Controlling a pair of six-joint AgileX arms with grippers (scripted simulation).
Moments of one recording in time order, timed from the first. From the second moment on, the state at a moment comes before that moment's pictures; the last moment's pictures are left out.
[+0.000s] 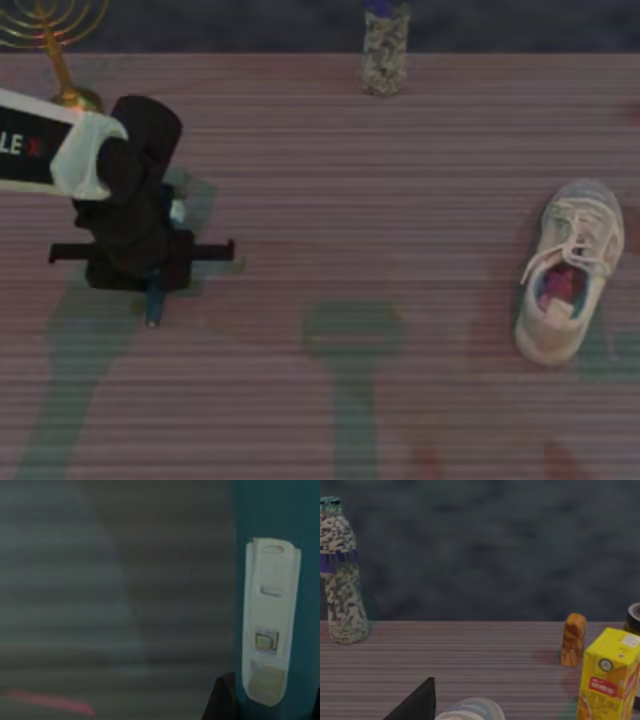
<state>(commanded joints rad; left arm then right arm) -0.29 2.04 1.16 -0.51 -0.02 -0.24 0.00 0.00 0.00 0.00 0.00 0.00</state>
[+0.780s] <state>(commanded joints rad) -0.26 1.85 0.88 0.52 0.39 -0.07 0.00 0.00 0.00 0.00 0.00 0.00</state>
